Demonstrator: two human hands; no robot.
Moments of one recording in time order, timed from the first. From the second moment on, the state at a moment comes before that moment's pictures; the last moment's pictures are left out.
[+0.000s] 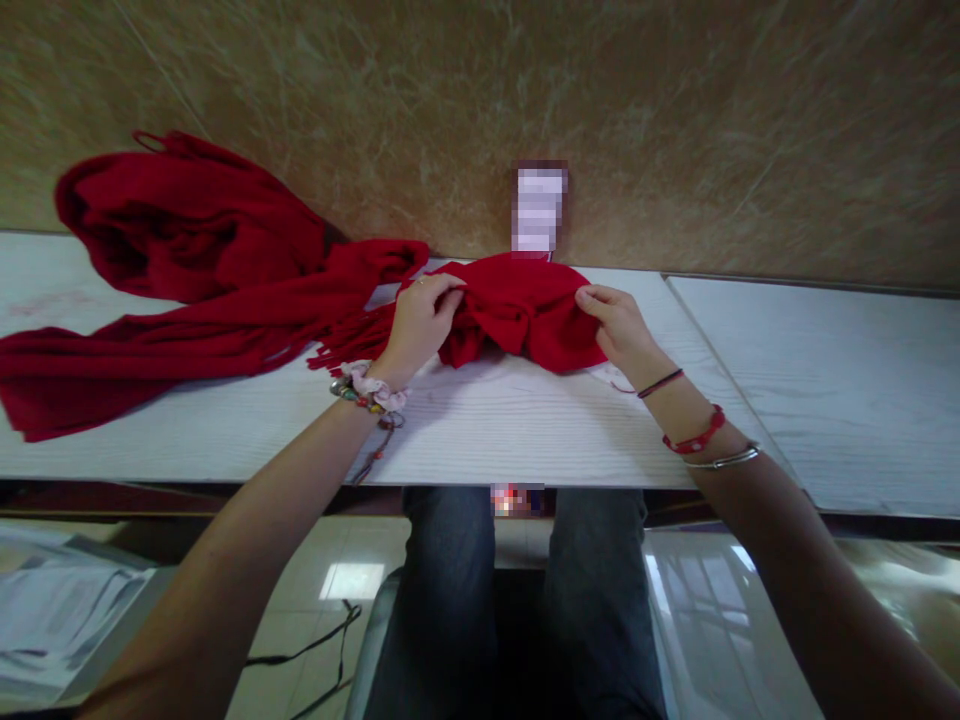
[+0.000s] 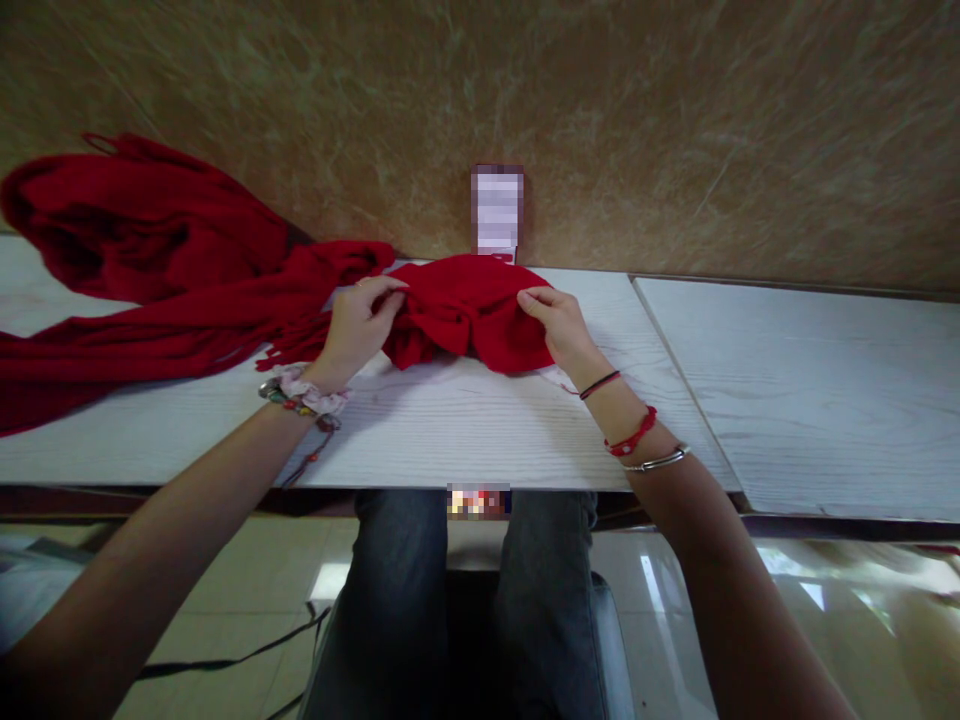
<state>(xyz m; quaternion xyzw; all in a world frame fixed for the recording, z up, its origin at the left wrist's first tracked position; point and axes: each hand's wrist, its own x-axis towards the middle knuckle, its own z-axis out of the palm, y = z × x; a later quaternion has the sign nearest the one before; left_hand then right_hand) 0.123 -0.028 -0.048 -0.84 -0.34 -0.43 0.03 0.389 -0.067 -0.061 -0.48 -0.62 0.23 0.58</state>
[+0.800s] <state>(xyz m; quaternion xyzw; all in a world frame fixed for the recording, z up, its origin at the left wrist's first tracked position) 0.132 -0.055 -0.036 -0.93 -0.17 -0.32 0.11 0.373 -0.098 -0.039 -0.36 -0.86 0.03 0.36</state>
